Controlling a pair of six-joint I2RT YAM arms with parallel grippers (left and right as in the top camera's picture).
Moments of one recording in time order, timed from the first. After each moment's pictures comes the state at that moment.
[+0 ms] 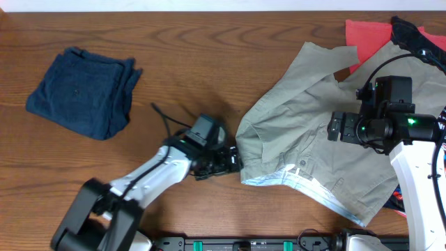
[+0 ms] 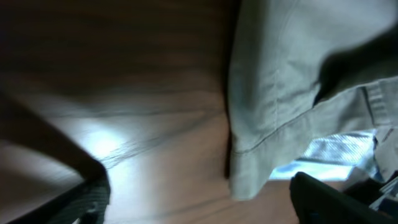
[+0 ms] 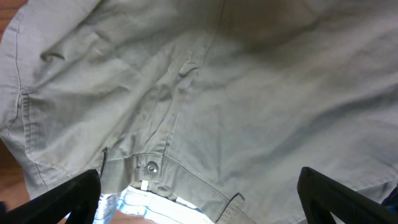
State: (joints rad) left arm -0.58 1.58 0.73 -0.41 0.46 -0.73; right arm -0.07 1.28 1.09 -1.03 -0.07 0.13
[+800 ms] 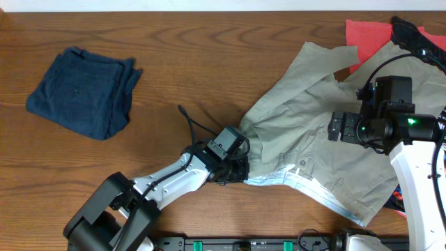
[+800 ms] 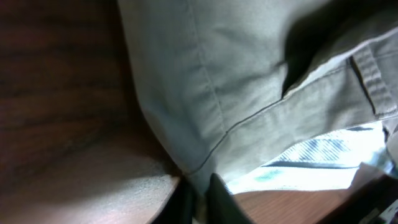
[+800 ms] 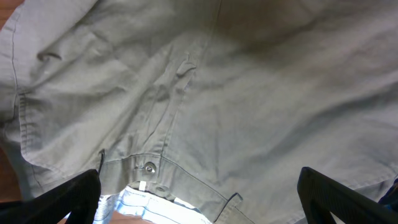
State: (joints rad) left arm -0.75 1.63 0.74 -0.28 0.37 -0.80; right arm -0.07 1.28 1.09 -1.03 -0.06 0.13
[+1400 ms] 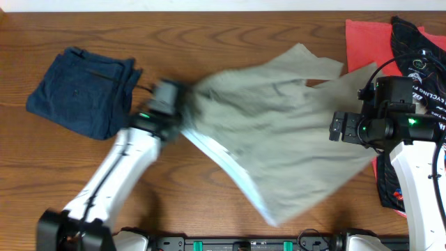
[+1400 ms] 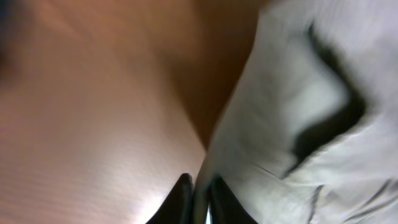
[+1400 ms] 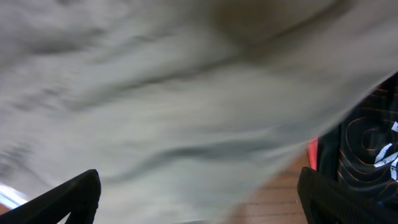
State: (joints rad) left arm -0.28 1.44 1.01 -0.63 -0.08 -0.54; right arm -0.07 1.28 1.09 -1.03 -0.04 0.13
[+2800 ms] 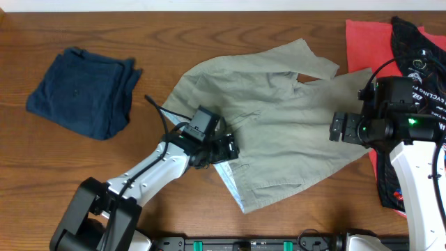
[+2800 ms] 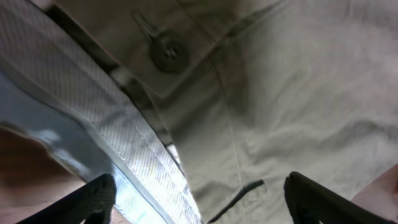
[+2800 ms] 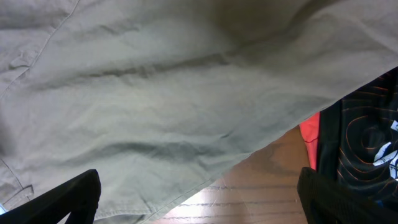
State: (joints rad) left arm -0.53 1.57 0.77 -0.37 0.32 -0.76; right arm -0.07 1.28 1.09 -1.04 -0.04 0.13
